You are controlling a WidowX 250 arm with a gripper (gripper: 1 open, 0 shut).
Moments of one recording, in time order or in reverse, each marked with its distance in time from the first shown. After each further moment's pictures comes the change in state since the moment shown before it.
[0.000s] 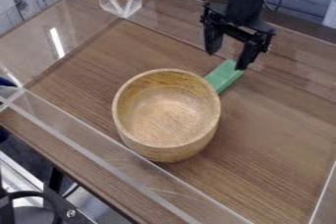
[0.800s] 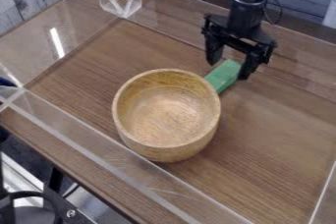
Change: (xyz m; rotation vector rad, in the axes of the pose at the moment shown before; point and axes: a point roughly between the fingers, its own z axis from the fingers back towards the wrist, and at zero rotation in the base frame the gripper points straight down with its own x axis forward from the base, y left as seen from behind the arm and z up) arm -0.002 -0.010 -0.002 0.011 -0.037 -0.007
